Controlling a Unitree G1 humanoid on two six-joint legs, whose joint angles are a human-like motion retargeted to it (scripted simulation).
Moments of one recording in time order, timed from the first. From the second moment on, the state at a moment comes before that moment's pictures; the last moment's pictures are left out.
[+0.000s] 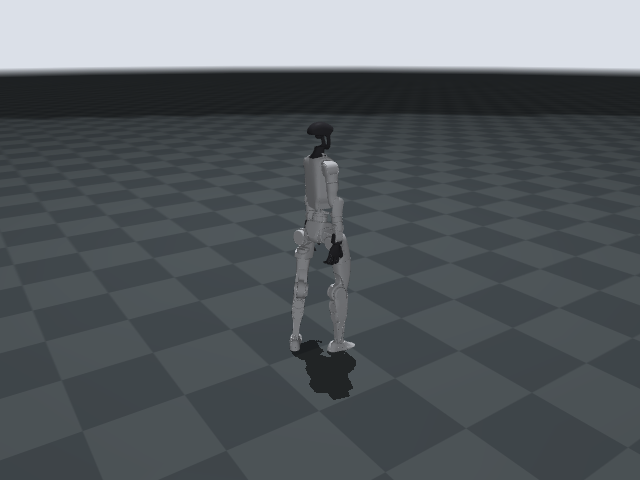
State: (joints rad) left arm 0.02 0.07 0.25 1.55 0.28 0.13 -0.22; right arm -0.05 -0.11 -0.05 1.58 -0.20 0.18 0.18; waist -0.44 0.14 -0.20; left_leg 0.04 0.10 0.73 -0.07 -0.15 -0.10; right_leg -0.29 -0.03 -0.19 0.07 0.14 0.05
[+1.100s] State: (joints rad) left arm 0.09 0.08 0.28 1.64 0.28 0.13 -0.13; right arm -0.03 -0.09 0.05 1.51 -0.32 0.14 0.26; waist -0.24 0.01 -0.22; left_leg -0.04 0.01 0.29 -0.04 -0.09 -0.04; right_leg -0.08 -0.13 -0.52 0.03 0.06 0.05
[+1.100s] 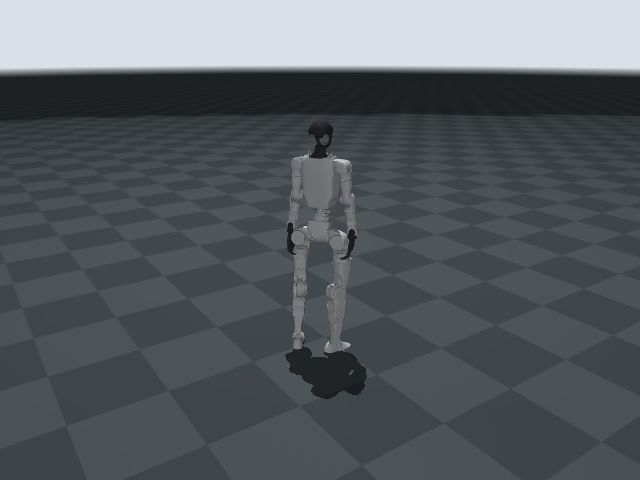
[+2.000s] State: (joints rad) left arm 0.04 0.03 0.27 1.57 0.29 0.13 -0.21; right arm -0.16 -0.06 0.09 1.59 -0.33 0.19 0.22; waist -0.71 0.30 -0.21; left_leg 0.03 0.15 0.99 -0.02 -0.20 -0.19; right_leg -0.46 0.12 0.13 0.05 0.30 0.12
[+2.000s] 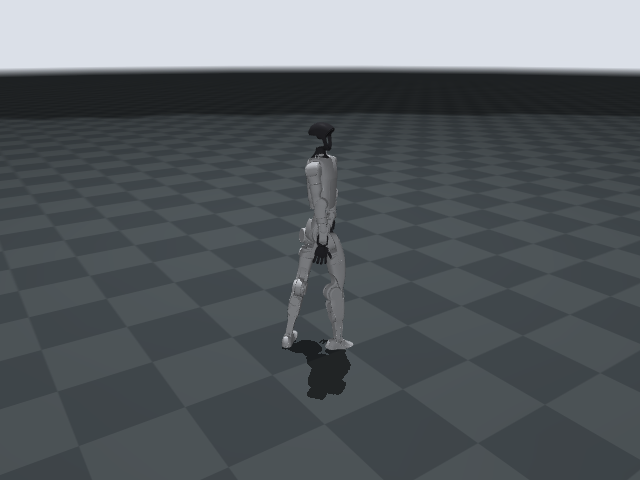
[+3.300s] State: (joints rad) left arm 0.08 0.08 0.26 1.64 0.28 0.09 -0.11; right arm -0.04 -0.11 0.04 1.54 -0.29 0.11 0.24; waist -0.28 0.00 -0.22; left_leg -0.04 -0.01 0.25 -0.02 -0.09 -0.02; right_leg -0.03 -0.13 -0.65 0.01 0.08 0.06
